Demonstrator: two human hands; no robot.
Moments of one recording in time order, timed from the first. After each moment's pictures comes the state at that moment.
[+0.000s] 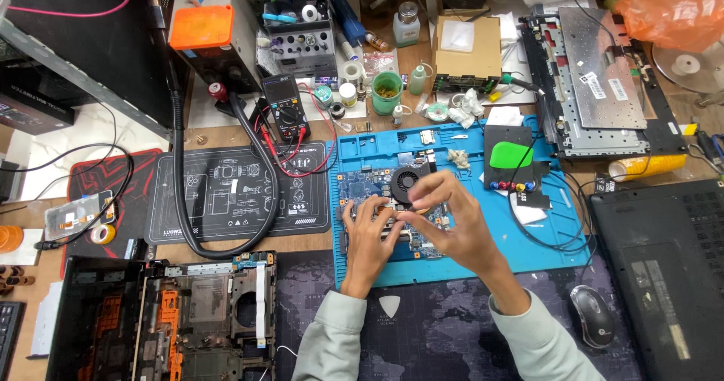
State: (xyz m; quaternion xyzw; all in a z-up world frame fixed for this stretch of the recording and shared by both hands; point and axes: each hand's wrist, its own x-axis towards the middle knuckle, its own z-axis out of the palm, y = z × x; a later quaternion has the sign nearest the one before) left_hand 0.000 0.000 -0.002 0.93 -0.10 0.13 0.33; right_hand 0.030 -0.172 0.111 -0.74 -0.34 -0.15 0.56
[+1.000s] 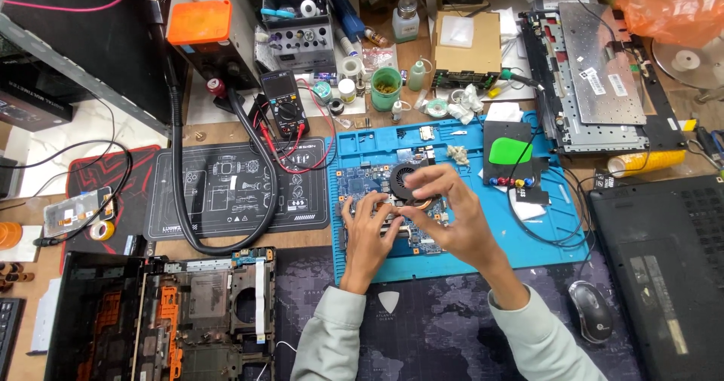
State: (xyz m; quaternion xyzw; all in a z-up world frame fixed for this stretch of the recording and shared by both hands) left_hand -0.001 0.001 -0.007 0.93 -0.11 0.14 0.33; right_hand 0.028 -0.171 0.122 -0.73 -0.33 -0.14 0.58
